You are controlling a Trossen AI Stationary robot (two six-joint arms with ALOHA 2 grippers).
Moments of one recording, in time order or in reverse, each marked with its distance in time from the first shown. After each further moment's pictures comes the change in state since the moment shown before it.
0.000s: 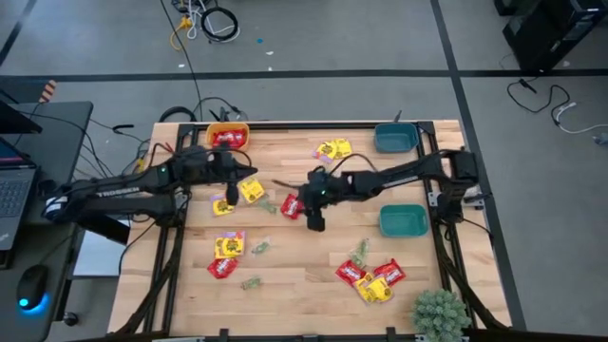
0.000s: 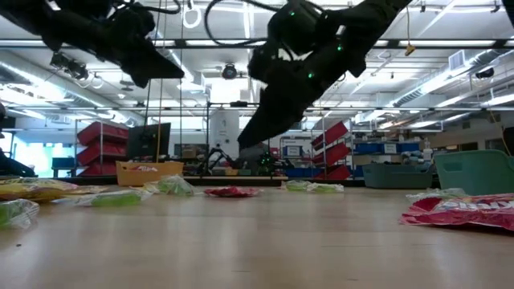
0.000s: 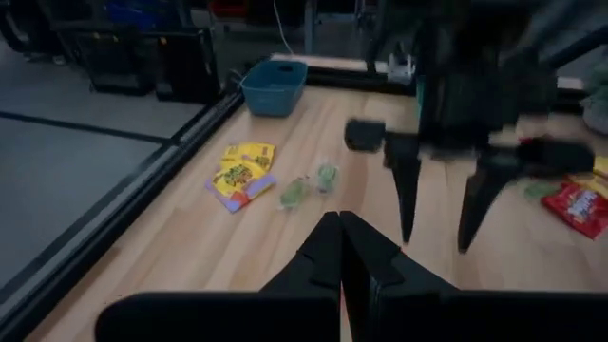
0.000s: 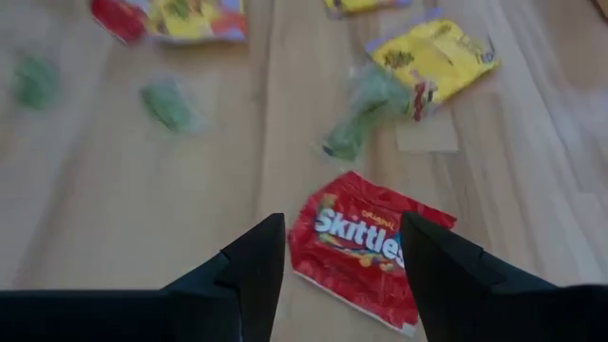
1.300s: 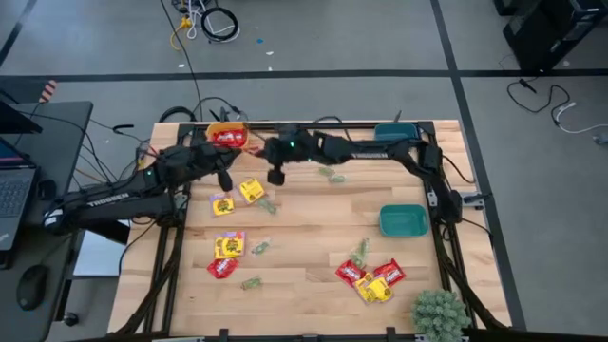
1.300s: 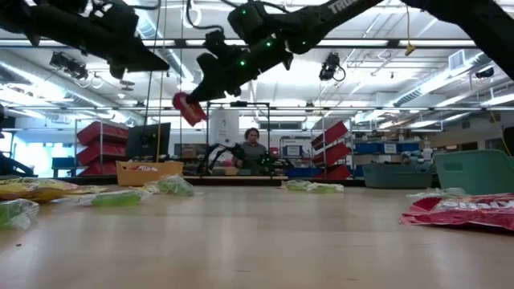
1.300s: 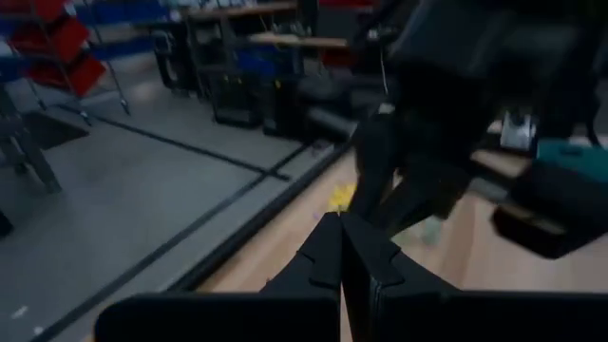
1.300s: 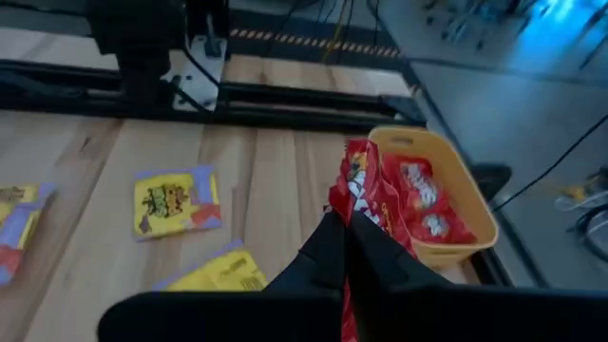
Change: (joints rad) left arm 0.062 -0.191 -0.036 -0.007 -0.243 -0.018; right arm -0.209 0.281 0.620 -0.052 -0.028 -0.195
